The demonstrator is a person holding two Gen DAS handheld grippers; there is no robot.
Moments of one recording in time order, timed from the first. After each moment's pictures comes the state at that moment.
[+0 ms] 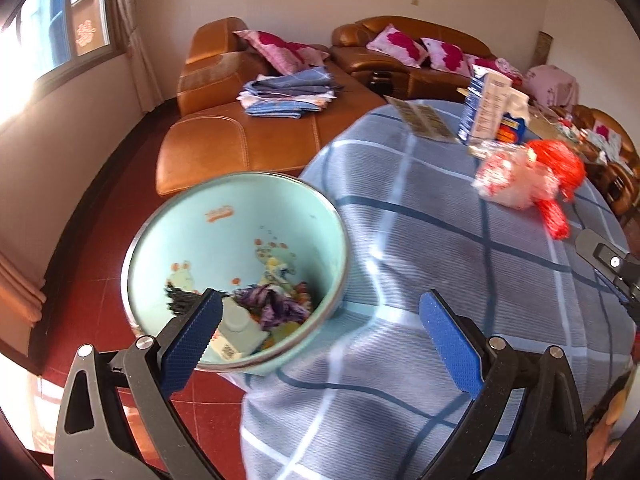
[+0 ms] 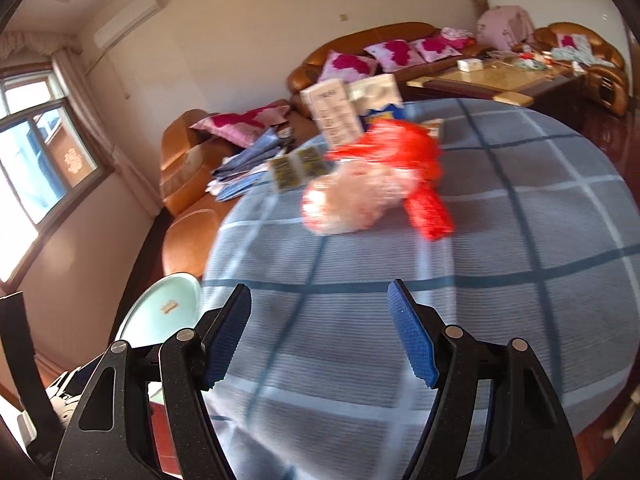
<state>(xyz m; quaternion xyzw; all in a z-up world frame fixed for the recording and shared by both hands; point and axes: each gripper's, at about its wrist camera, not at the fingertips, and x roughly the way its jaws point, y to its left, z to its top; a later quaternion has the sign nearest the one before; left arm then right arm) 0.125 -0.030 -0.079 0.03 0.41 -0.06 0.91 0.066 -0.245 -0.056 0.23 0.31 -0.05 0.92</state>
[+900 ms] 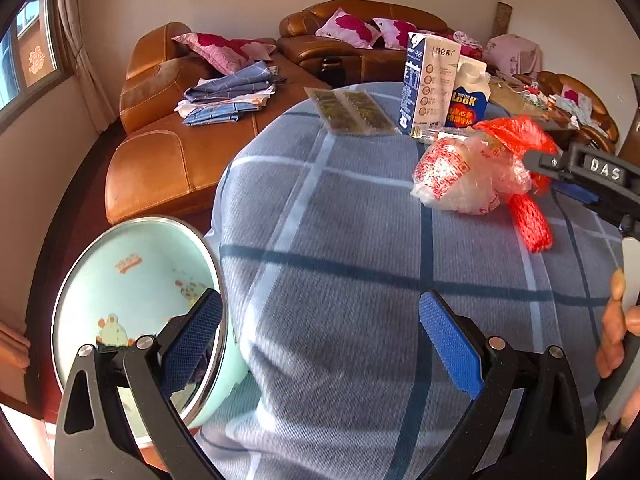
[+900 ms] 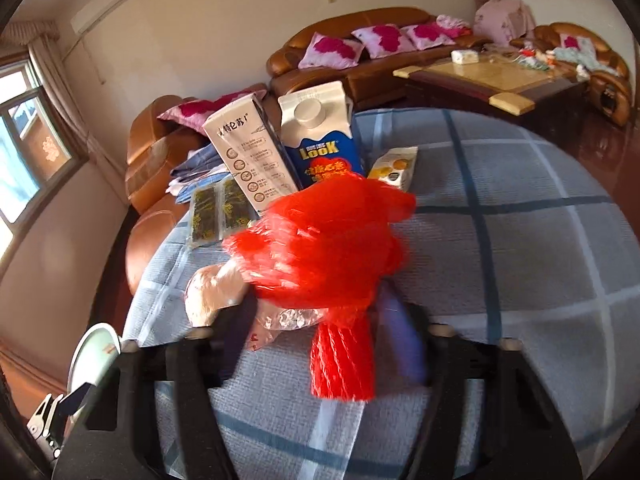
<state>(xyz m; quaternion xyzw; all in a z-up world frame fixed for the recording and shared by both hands) 0.186 -0.117 -0.090 0.07 0.42 -0.13 0.90 0.181 -0.346 -0.065 0.21 0.36 -0.05 0.91</state>
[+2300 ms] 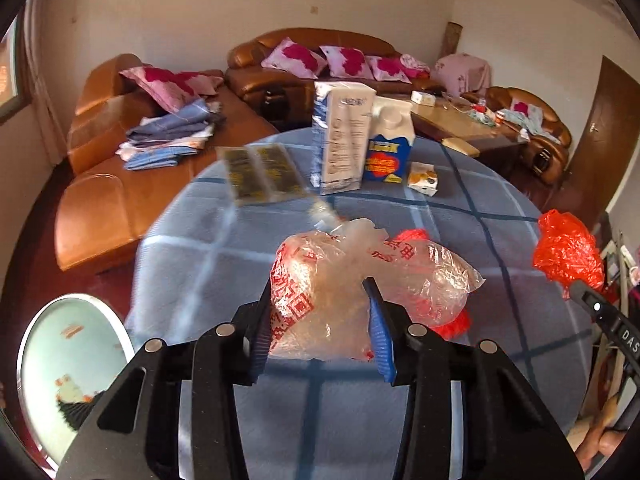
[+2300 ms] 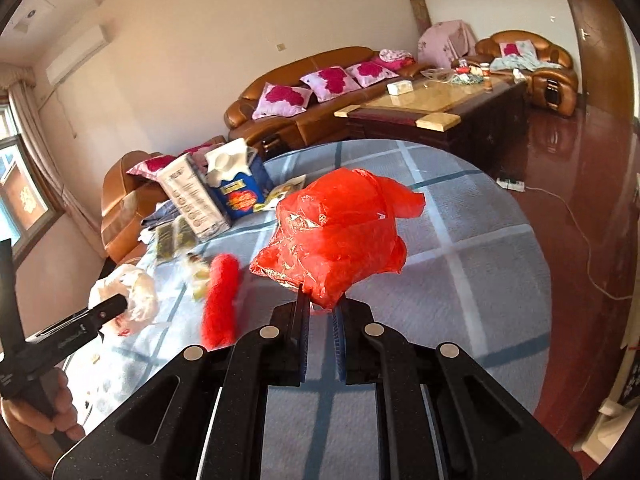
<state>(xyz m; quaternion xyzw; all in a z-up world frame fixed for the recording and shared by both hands) 0.192 -0.172 -0.059 0.05 0.37 -0.21 0.90 0.043 -0.386 -0.055 0.23 0.28 -0.14 0.92</state>
